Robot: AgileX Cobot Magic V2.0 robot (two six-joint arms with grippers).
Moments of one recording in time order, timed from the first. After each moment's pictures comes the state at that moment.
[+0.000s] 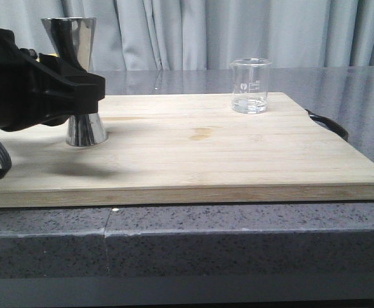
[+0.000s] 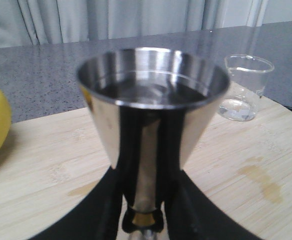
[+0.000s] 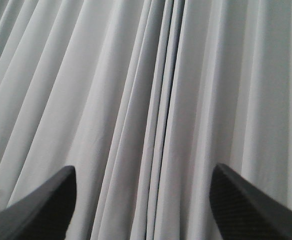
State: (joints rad) left arm -0.69 1.46 -0.42 -0.12 -0.82 -0.03; right arm 0.37 1.11 -0.71 -0.10 -1.05 -0.14
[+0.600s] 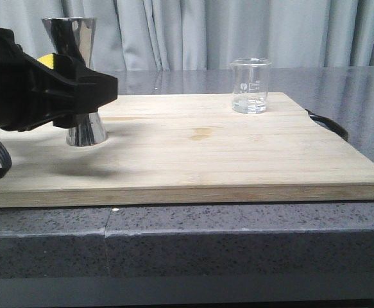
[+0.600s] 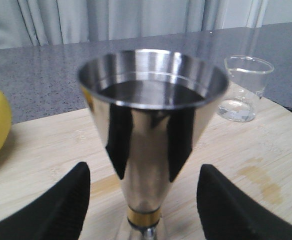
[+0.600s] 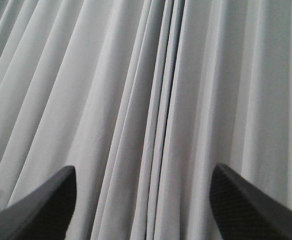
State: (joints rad) left arm -0.69 1.46 -0.42 -0.12 -0.82 -0.03; right arm 0.37 1.11 -0.71 -0.10 -1.05 -0.14
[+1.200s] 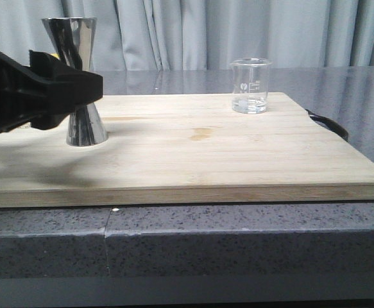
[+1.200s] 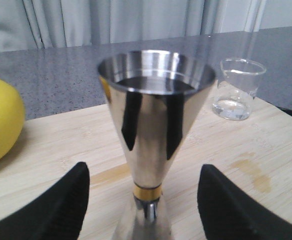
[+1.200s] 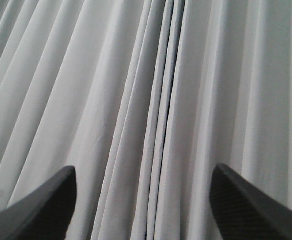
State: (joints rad) left arm -0.69 1.38 -0.36 -0.12 -0.82 -0.03; right arm 0.37 1.11 -0.71 -0.10 -1.05 -0.14
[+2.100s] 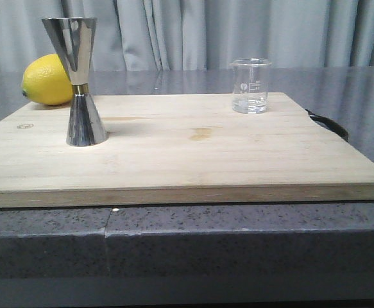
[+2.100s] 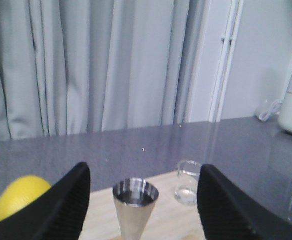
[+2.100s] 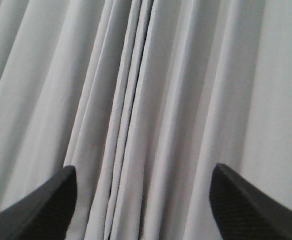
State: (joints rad) left arm -0.67 0.58 -0.33 -0.12 -0.30 -0.03; right arm 0.37 1.01 -0.72 0.05 -0.79 -0.31
